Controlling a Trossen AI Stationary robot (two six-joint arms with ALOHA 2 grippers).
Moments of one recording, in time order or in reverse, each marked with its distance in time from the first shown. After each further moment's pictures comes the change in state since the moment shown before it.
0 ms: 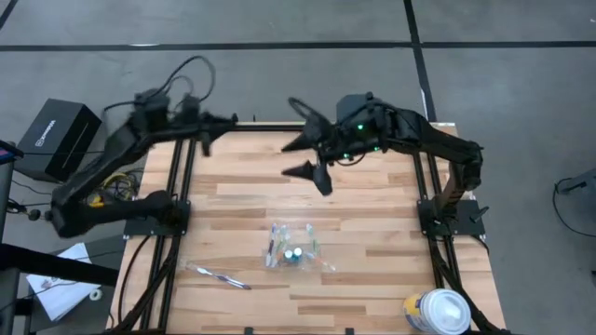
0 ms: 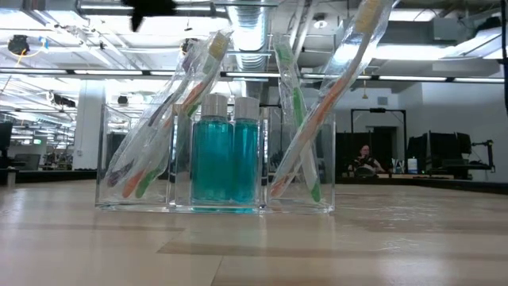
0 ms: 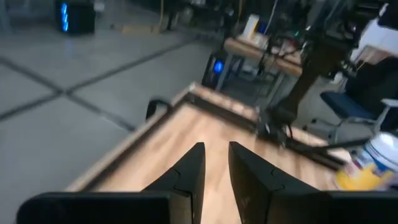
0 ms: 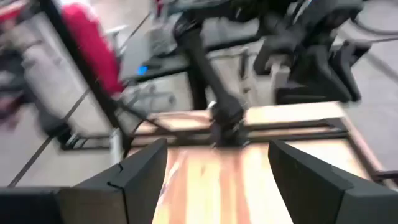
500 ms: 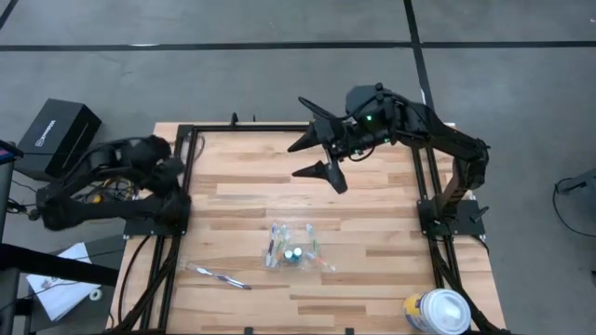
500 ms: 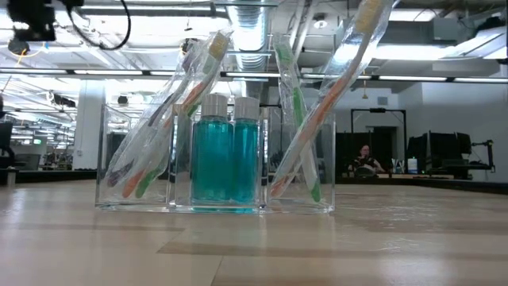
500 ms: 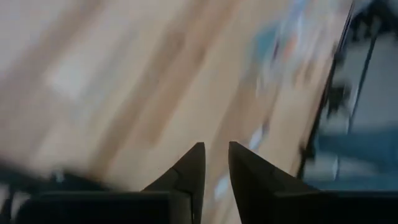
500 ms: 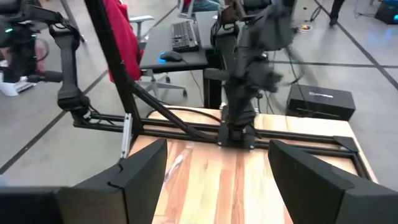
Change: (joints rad) left arm -0.334 -0.222 -0.001 -1.019 -0.063 -0.163; right arm -0.033 -0.030 0.003 -0.049 -0.137 -0.153
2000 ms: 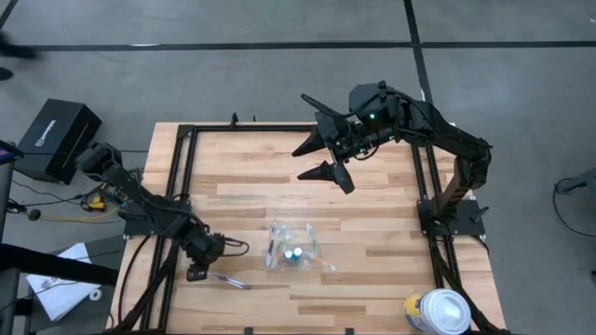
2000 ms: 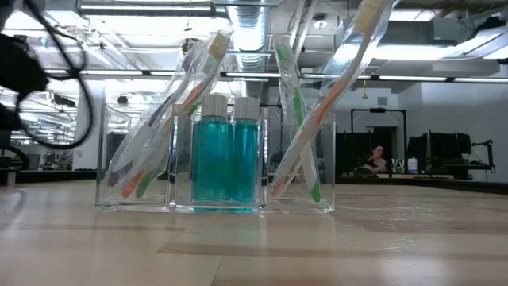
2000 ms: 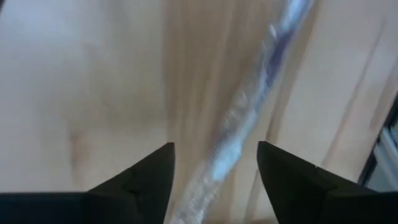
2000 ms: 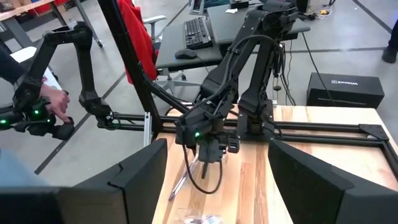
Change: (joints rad) left arm -1.020 0.550 -0.500 0.775 -0.111 -0.478; right arm -0.010 -0.014 -0.001 -0.034 -0.071 0.070
